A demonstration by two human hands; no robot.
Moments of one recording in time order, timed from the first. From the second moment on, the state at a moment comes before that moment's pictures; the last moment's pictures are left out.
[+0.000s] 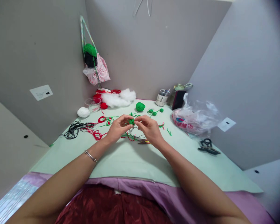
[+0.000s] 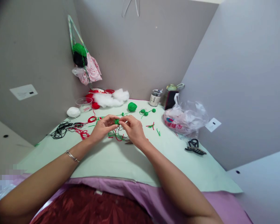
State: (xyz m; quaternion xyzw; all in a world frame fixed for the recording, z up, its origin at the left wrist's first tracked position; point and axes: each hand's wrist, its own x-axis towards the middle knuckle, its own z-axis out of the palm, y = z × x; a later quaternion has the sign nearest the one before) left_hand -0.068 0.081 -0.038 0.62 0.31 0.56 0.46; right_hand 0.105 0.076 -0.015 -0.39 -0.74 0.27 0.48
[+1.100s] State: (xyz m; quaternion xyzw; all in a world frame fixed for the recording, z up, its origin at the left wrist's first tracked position) left_hand -0.078 0.085 -0.039 0.66 0.35 0.45 0.49; right_hand 0.173 0.104 0.037 -0.31 -0.52 0.50 0.62
